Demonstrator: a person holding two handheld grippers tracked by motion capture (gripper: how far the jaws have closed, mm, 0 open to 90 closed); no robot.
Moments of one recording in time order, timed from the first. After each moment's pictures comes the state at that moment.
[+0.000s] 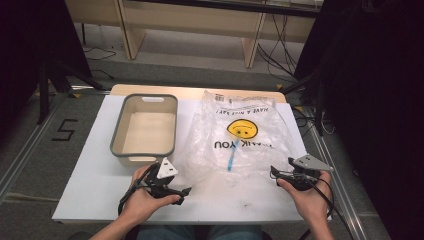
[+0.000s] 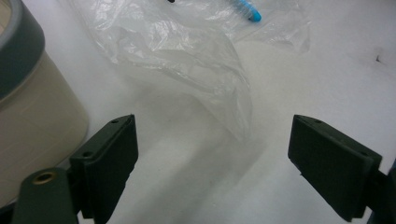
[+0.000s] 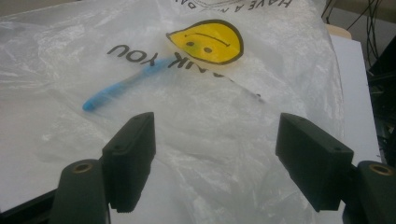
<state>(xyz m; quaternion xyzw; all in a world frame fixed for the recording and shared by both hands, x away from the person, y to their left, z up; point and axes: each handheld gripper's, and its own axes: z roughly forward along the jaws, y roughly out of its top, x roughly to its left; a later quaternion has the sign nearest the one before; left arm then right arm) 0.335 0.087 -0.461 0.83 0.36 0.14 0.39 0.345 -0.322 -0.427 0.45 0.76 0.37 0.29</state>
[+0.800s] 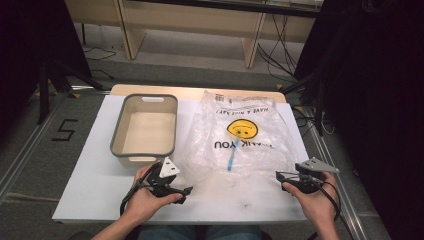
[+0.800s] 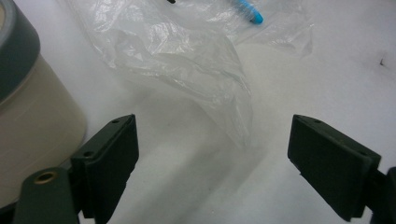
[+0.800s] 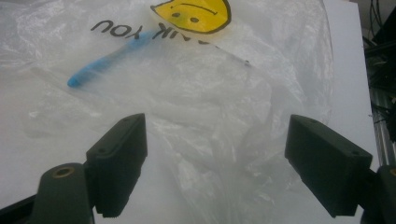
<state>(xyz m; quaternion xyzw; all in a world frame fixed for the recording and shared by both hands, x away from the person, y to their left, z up) 0.336 0.082 -0.461 0.83 0.36 0.14 0.39 0.339 -0.340 -0.434 0.49 0.76 0.35 0.26</state>
